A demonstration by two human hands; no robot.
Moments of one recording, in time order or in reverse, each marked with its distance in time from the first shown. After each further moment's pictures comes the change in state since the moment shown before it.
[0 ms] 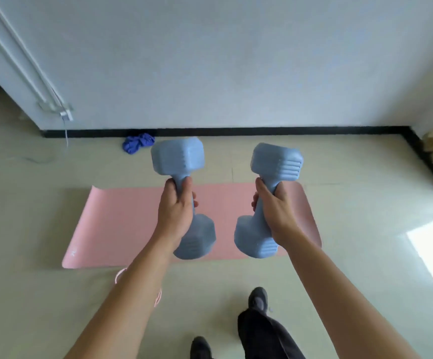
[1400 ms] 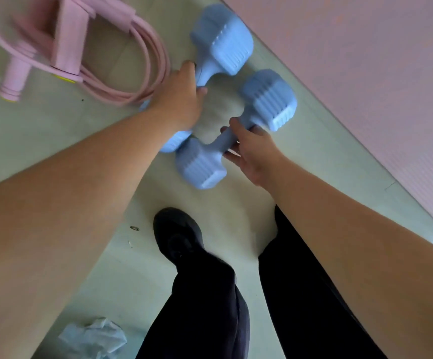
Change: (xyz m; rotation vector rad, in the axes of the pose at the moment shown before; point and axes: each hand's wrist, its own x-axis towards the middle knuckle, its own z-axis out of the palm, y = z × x) left_hand 0.153 -0.950 -0.007 0.783 -0.063 -0.682; right_hand 0.261 0.883 0.263 -0.459 -0.659 1.019
